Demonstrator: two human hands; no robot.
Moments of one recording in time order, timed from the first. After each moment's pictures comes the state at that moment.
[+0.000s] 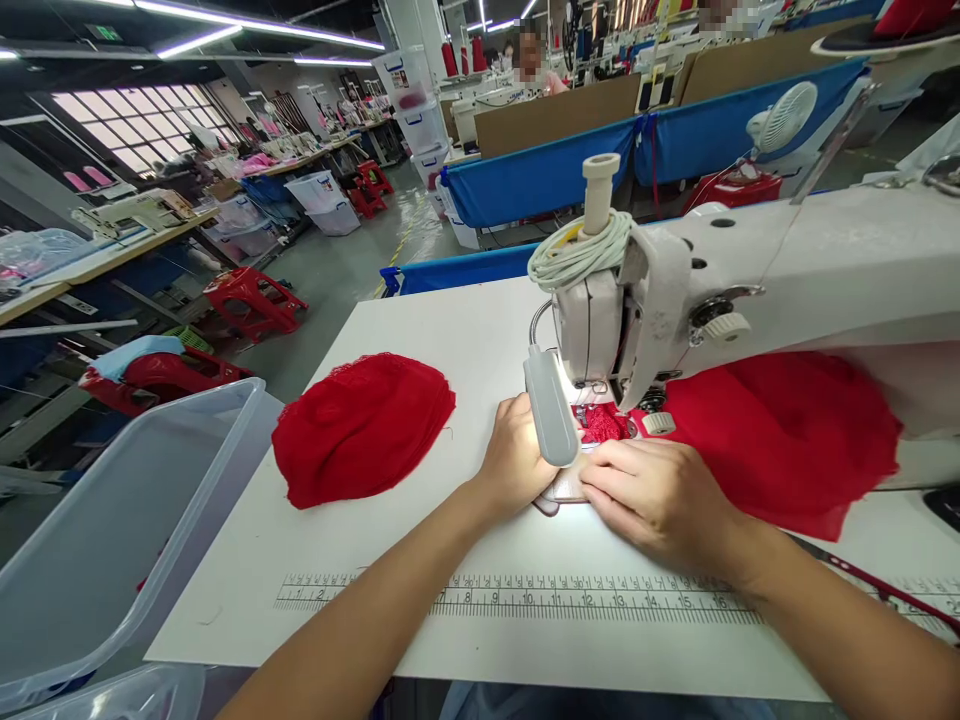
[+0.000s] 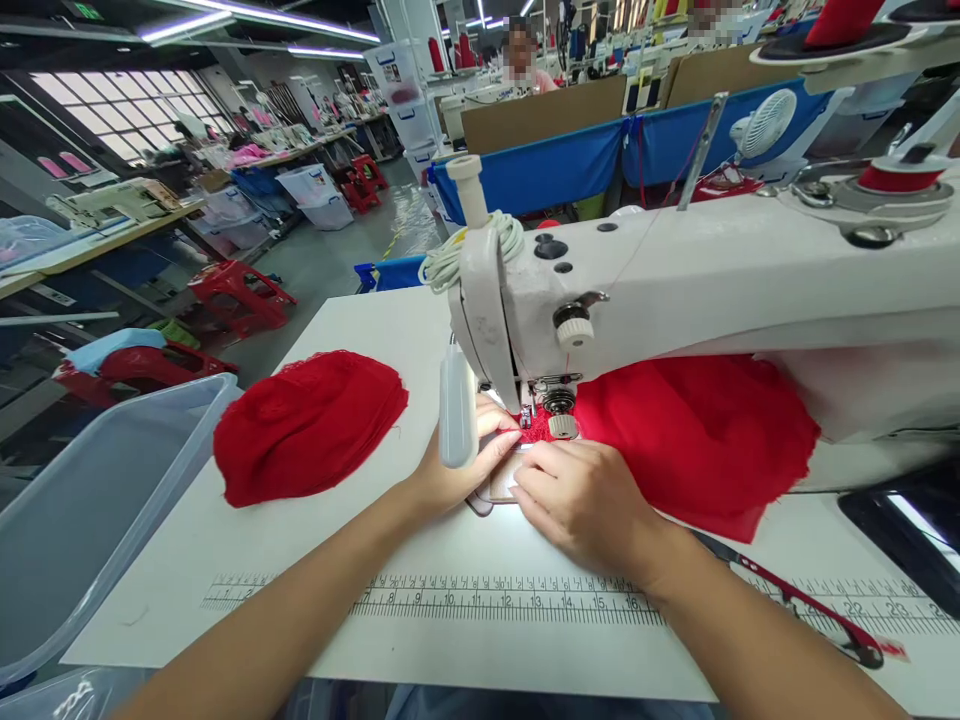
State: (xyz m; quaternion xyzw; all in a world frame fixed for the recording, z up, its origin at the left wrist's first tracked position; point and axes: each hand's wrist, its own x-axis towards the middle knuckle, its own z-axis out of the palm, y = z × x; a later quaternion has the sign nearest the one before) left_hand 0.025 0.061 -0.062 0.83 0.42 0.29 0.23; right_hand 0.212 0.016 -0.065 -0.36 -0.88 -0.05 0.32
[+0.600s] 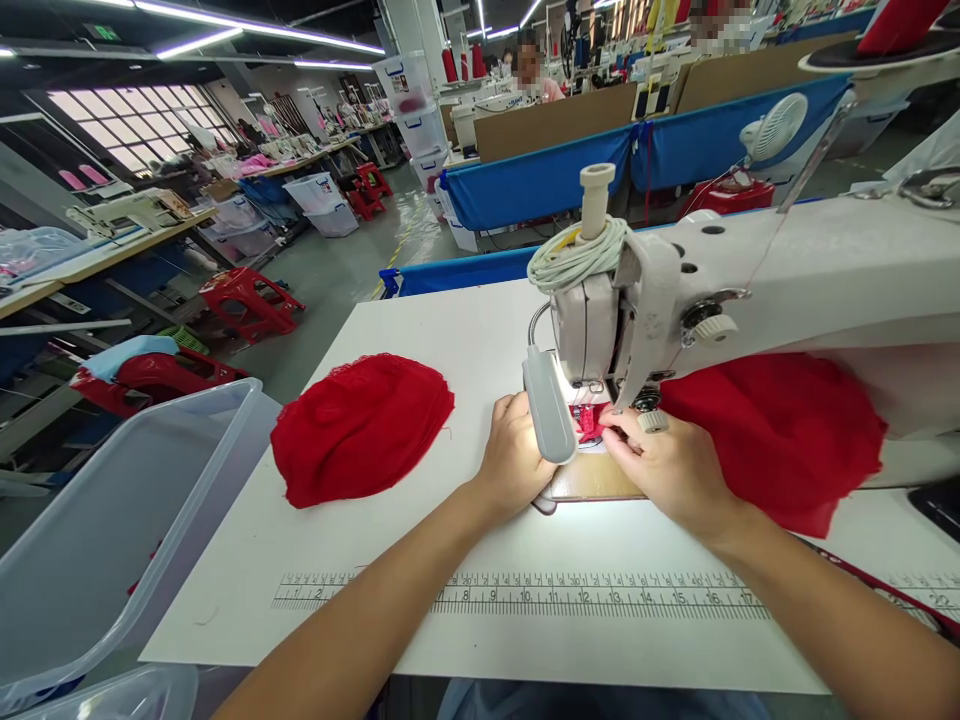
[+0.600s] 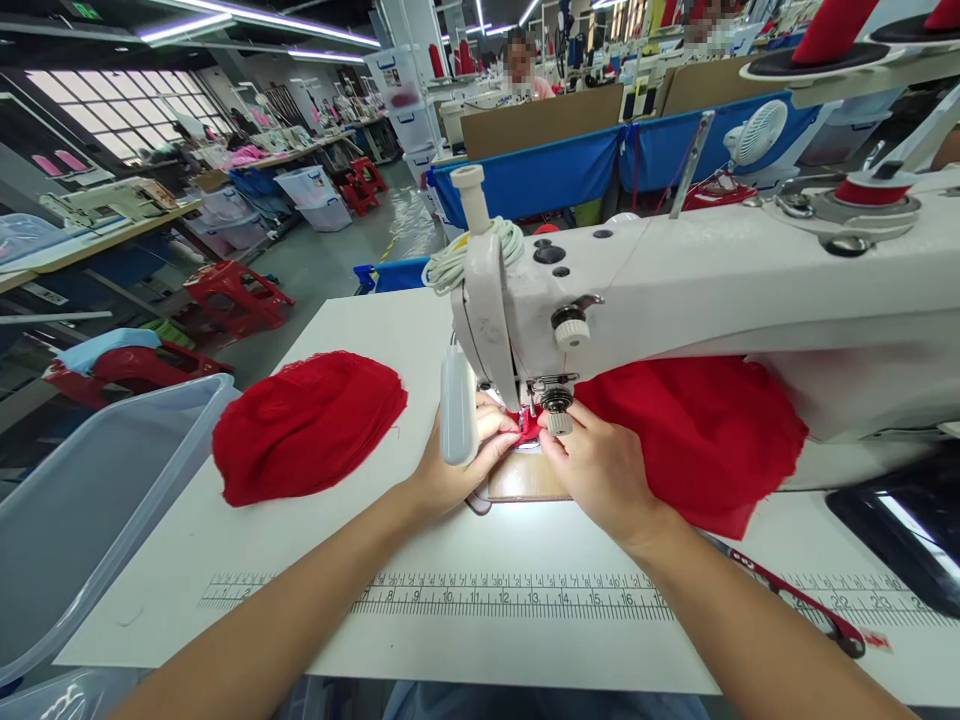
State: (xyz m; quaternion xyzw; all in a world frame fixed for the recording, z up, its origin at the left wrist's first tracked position) left_hand 0.024 0.060 -0.063 0.85 0.40 0.30 0.17; right_hand 0.212 0.034 -0.081 -0.52 -0.75 -0.13 0.38
